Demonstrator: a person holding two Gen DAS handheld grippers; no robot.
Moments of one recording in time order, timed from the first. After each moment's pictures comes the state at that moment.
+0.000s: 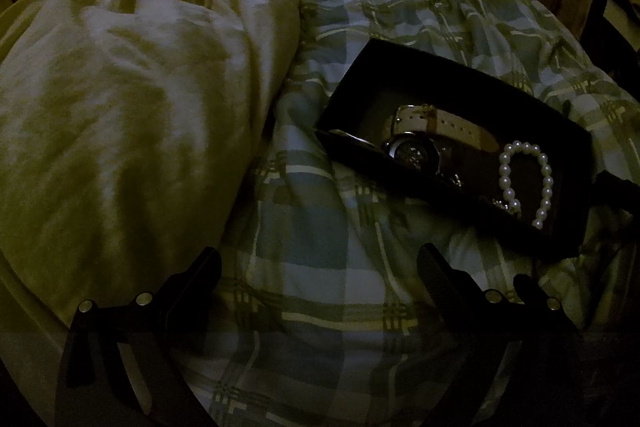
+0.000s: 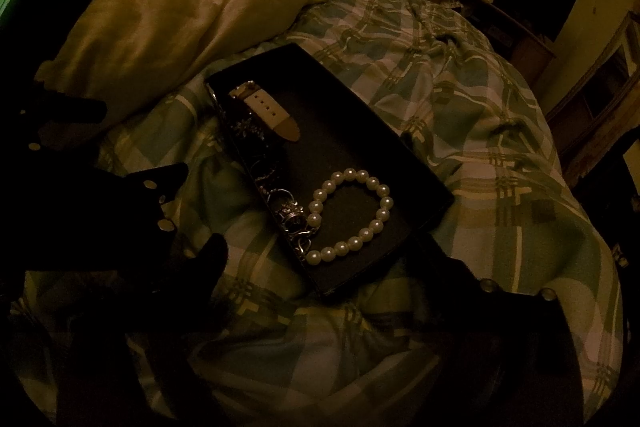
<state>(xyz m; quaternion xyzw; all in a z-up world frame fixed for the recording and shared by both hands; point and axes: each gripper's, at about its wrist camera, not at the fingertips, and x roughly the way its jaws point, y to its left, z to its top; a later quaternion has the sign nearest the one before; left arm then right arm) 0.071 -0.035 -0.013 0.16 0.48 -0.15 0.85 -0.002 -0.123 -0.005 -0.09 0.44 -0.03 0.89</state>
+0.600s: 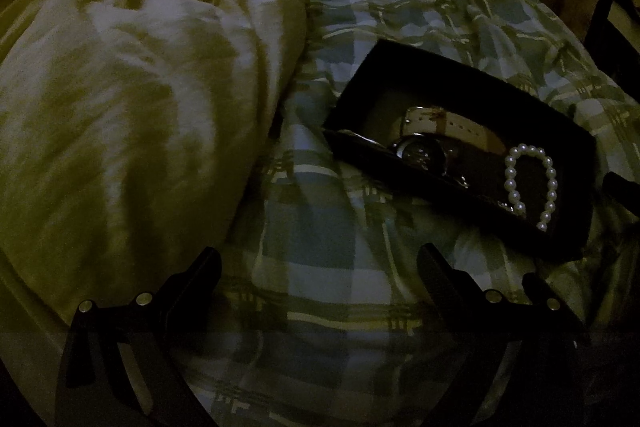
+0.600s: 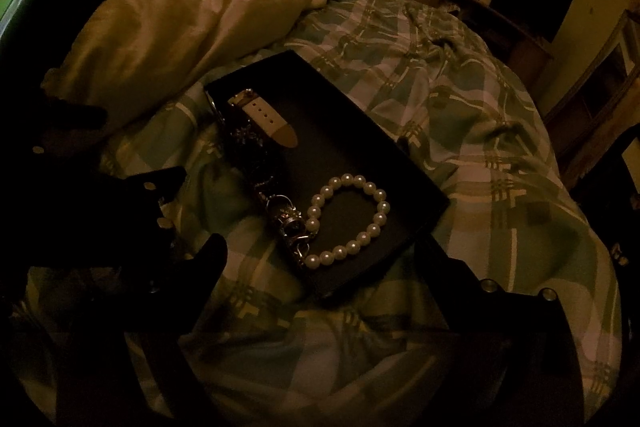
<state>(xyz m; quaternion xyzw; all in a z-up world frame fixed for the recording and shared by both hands) 0.071 -0.031 -0.012 0.15 0.48 -0.14 0.85 -0.007 -0.142 -0.003 -0.08 0.43 -0.03 0.90</state>
